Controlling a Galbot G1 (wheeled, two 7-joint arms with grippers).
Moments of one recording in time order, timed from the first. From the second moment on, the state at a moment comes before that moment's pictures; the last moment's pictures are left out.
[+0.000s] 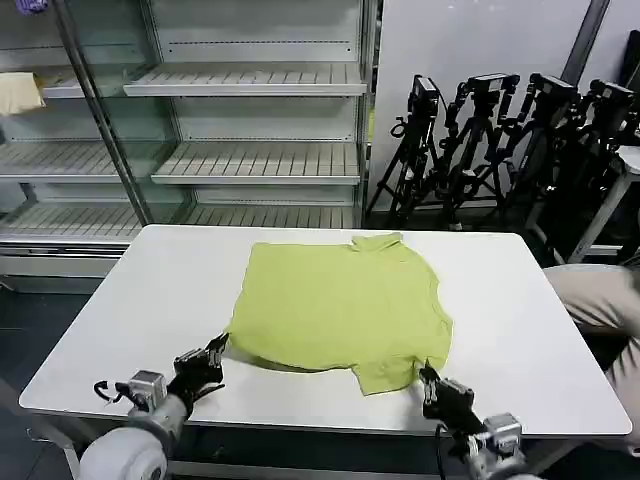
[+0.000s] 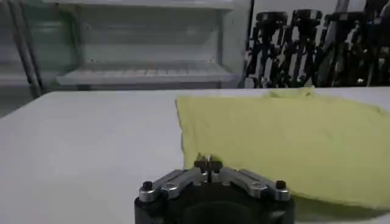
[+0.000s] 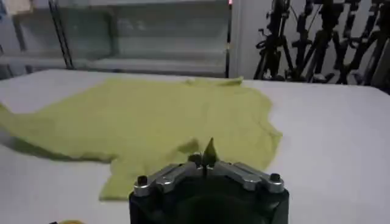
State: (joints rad) left arm 1.31 -1.16 -0.49 -2.11 -0.48 0.58 -0.08; right arm -1.38 1.09 0.42 2.16 0.45 -0.44 0.12
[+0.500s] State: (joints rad) left arm 1.11 -1.17 -0.45 -1.93 -0.53 0.57 -0.08; right arm -1.15 1.13 0.38 1.94 0.40 -0.42 0.05
